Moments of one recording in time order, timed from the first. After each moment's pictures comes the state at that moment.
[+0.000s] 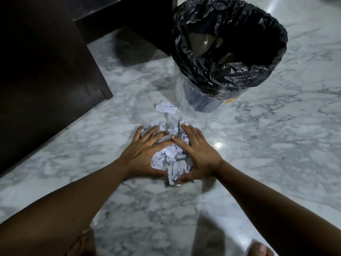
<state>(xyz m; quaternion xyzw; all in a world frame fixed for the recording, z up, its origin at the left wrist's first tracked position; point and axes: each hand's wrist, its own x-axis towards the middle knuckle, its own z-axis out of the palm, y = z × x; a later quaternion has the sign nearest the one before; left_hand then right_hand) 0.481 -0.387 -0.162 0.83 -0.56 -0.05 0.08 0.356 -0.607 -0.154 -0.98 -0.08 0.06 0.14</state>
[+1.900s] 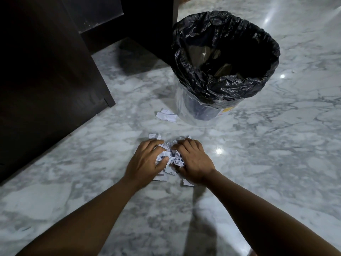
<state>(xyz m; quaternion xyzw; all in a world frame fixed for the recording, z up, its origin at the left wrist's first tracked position) 0.449 -0.393 -0.179 0.87 -0.43 0.00 0.25 0.353 -0.587 -0.168 -0.99 -0.03 -0.02 0.16</state>
